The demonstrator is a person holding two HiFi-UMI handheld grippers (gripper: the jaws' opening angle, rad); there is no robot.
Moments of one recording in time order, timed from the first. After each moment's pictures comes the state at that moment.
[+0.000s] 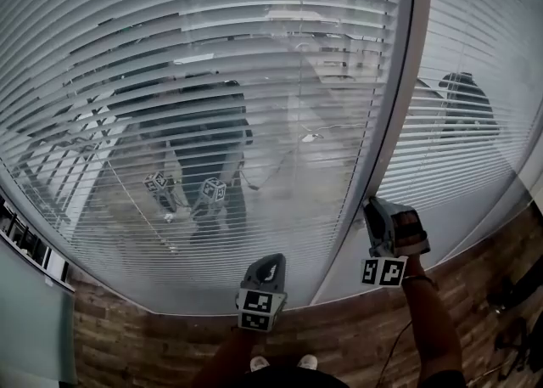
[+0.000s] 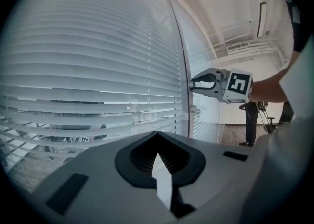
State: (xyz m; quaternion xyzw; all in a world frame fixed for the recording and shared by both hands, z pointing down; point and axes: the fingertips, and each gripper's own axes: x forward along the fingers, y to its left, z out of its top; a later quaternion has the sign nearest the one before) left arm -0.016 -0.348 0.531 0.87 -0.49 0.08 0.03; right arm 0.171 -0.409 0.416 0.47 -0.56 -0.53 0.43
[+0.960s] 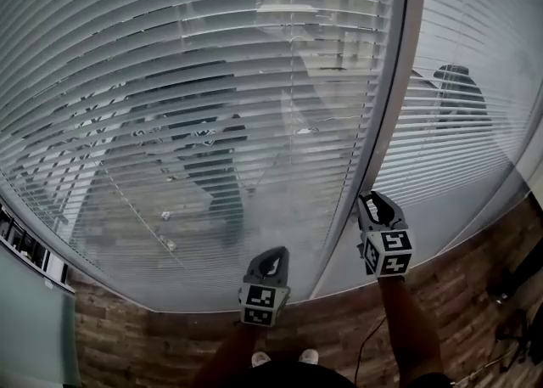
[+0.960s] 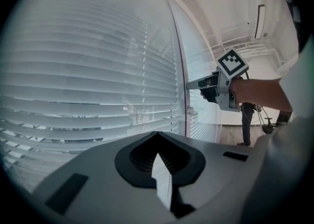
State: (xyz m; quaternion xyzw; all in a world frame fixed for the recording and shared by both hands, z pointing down) left arm 0.000 -0.352 0.528 0.88 -0.48 0.07 0.03; right arm 0.186 -0.416 0.409 0.62 -0.78 -0.04 0.08
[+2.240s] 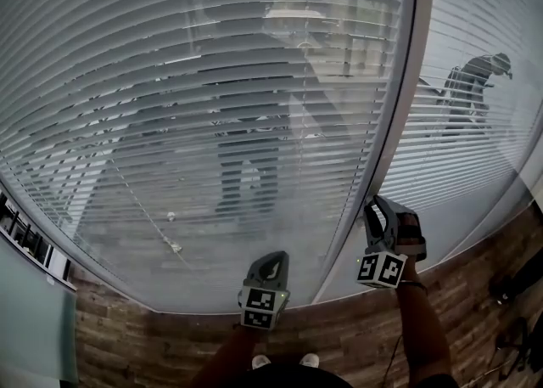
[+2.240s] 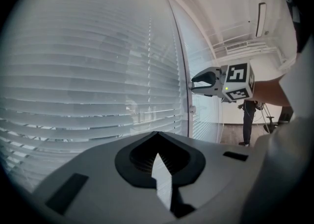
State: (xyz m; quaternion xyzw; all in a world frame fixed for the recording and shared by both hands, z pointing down) left arm -0.020 -0.343 0.529 0.87 -0.49 0.08 0.03; right arm 0.165 -0.402 0.416 0.52 -0.60 -0.44 0.41
